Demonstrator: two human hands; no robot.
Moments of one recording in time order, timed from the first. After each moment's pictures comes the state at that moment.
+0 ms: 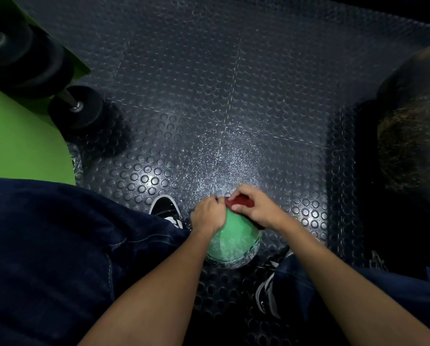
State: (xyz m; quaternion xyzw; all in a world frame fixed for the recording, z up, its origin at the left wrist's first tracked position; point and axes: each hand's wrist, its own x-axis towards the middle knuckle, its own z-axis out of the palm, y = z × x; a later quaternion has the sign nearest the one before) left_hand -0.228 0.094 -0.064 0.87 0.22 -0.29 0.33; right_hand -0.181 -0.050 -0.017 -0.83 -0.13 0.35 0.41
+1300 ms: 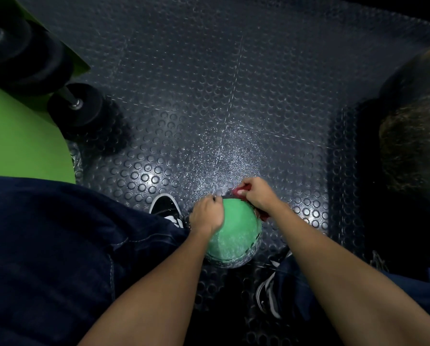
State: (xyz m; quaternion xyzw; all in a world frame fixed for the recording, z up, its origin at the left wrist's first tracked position) left_hand -0.231 0.100 -0.063 0.85 0.26 -0.28 0.37; right_hand -0.153 -0.035 -0.044 -0.88 0.02 0.33 0.33
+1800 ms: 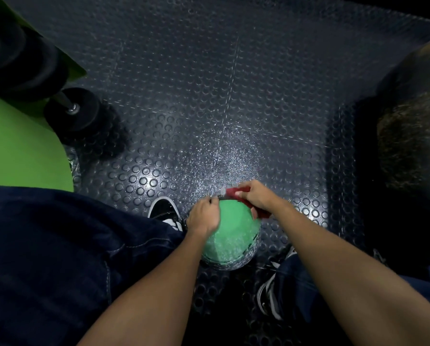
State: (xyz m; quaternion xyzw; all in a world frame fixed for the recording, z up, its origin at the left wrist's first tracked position) left_hand -0.231 0.103 -0.064 0.84 0.27 -0.28 0.39; right_hand -0.150 -0.043 -0.036 -0.84 0.04 0.40 0.35
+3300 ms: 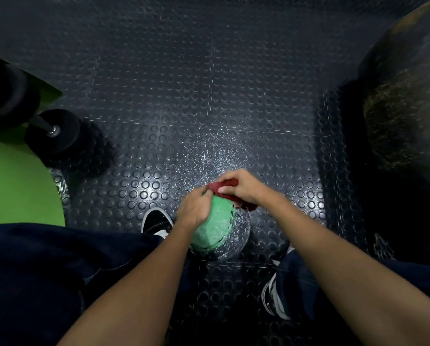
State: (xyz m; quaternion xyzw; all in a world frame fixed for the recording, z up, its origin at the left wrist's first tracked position) left_hand -0.196 0.111 -0.056 0.85 0.19 -0.30 0.39; right_hand -0.135 -0.043 -0.022 -0.81 -0.05 0.39 0.44
